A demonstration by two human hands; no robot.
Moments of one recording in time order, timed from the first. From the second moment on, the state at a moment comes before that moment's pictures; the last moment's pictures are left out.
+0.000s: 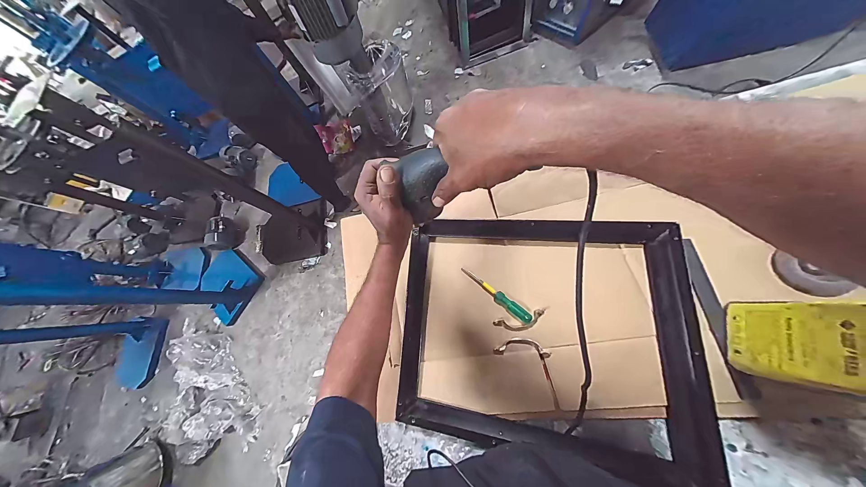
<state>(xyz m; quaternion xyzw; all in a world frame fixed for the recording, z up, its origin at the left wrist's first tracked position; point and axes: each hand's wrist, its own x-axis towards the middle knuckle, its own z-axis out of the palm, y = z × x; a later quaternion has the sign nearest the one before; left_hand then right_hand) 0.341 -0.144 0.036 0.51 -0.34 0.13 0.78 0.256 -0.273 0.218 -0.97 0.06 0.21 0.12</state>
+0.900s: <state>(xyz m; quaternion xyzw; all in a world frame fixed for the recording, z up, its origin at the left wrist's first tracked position) 0.348 -0.168 0.009 0.50 -0.35 0.11 0.79 0.267 -0.288 0.190 -0.95 0.07 0.25 0.15</state>
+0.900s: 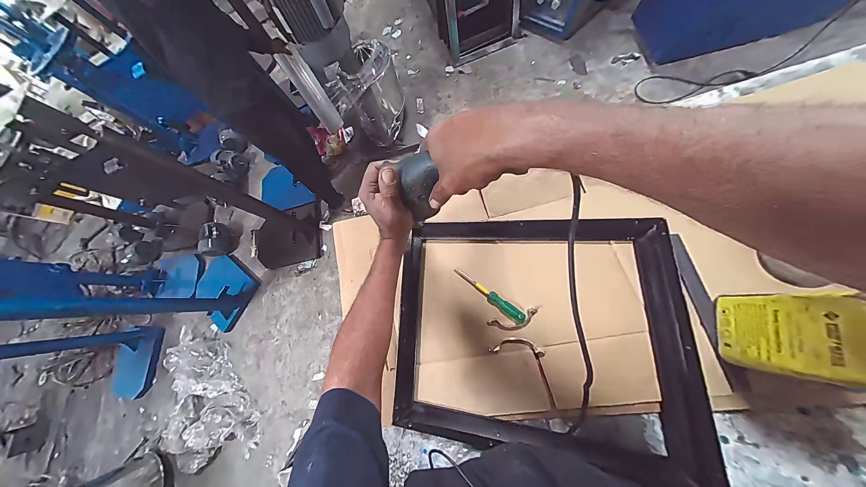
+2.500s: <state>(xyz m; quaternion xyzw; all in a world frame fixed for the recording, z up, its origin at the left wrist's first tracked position) 0.352 -0.169 -0.001 0.51 -0.33 0.11 0.79 0.262 -0.295 0.170 -0.99 -0.01 0.12 0.04</state>
